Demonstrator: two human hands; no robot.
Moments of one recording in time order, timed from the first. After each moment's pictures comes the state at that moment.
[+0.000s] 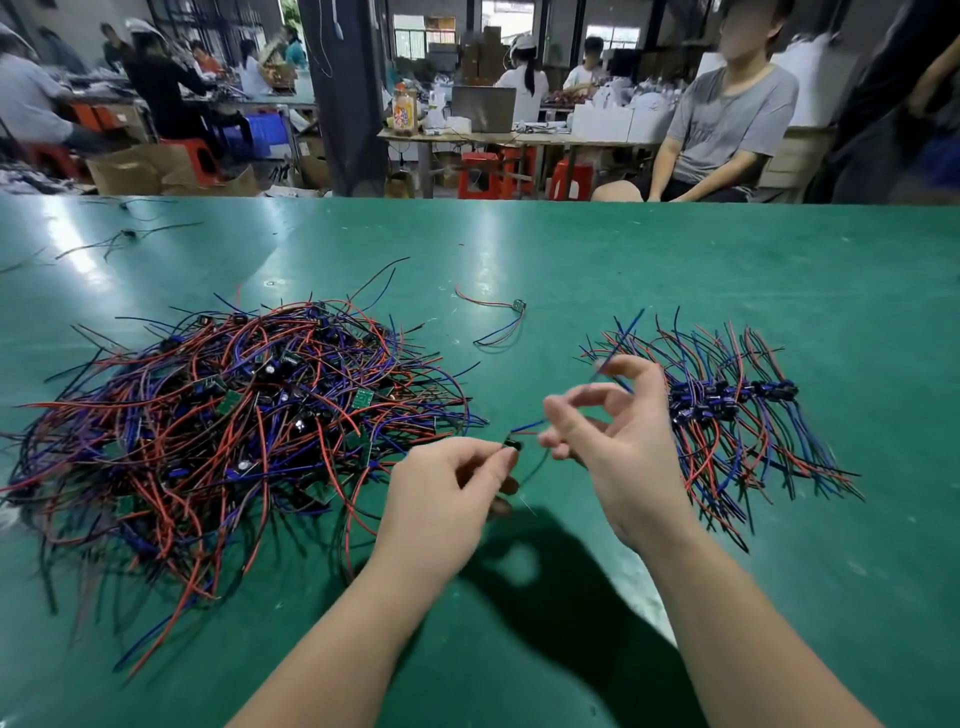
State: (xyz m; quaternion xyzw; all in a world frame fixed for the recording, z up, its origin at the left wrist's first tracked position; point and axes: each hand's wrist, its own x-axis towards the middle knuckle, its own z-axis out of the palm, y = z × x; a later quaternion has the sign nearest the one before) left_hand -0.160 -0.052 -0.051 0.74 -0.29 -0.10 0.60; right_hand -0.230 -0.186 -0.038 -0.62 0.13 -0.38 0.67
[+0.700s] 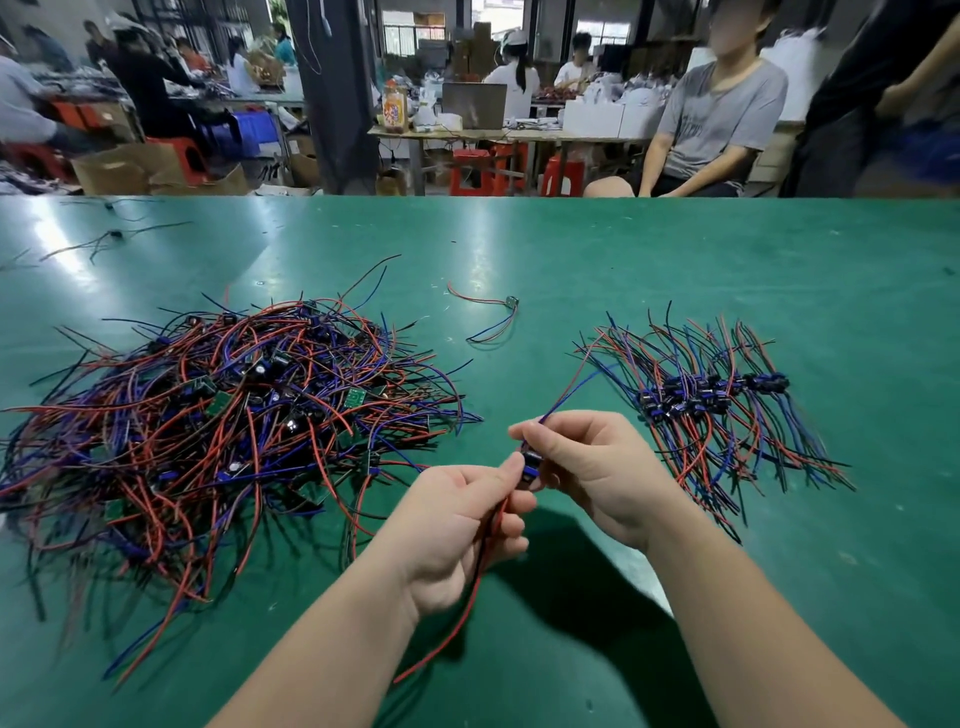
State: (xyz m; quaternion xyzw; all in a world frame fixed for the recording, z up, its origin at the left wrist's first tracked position) left_hand -0.171 -0.058 -0.042 0.55 -0.11 -0.45 0.70; right_hand -0.228 -0.193 -0.046 -0.64 0.14 -0.16 0.74
